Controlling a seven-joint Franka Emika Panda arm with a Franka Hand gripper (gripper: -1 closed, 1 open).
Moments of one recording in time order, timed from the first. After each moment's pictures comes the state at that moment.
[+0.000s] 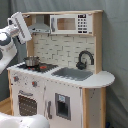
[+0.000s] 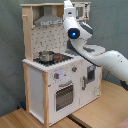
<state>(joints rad) -1.42 -1.49 0.97 -1.51 0.07 2.38 0.17</state>
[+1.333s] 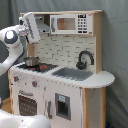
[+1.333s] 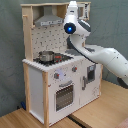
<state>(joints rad) -1.49 -1.46 0.98 -1.50 0.07 2.21 0.32</state>
